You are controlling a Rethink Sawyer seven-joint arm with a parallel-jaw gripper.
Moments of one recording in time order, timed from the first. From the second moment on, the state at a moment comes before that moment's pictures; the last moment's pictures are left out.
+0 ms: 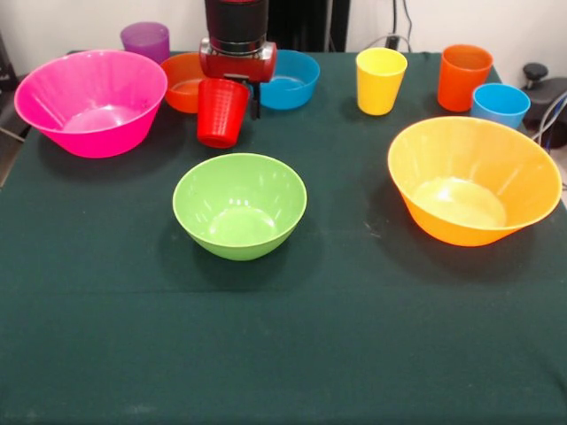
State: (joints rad) arm -0.53 -0.49 0.07 1.91 -0.47 0.12 1.84
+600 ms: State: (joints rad) arm -0.53 -0.49 0.07 1.91 -0.47 0.12 1.84
